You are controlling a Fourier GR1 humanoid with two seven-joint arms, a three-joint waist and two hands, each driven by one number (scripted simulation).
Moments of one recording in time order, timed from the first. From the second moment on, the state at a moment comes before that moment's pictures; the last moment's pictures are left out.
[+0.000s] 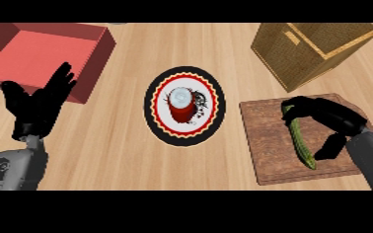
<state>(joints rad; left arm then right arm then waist) -0.21 0.31 0.13 -1.38 0.11 -0.04 0.22 -0.38 -0.56 0.17 -0.89 0.79 0.25 -0.84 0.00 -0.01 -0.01</state>
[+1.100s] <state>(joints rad) -0.26 0.28 0.09 -1.38 0.09 -0.07 0.22 -0.71 -0.08 -0.12 -0.79 0.80 -0.08 0.24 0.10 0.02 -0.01</state>
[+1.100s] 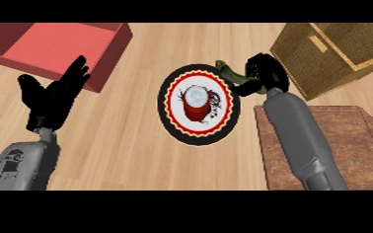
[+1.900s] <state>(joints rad) -0.33 0.25 0.05 -1.35 0.06 -0.06 0.24 -1.26 0.00 -0.08 -0.60 1.07 -0.71 0.88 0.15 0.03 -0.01</state>
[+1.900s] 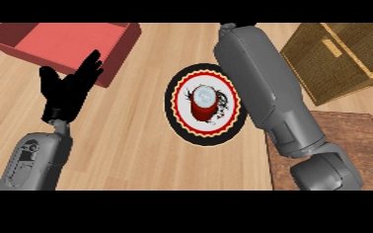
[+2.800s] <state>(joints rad) -0.31 0.25 0.08 -1.35 0.06 -0.04 0.22 -1.60 -0.16 -0.13 -0.26 1.38 -0.71 1.12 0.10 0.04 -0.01</state>
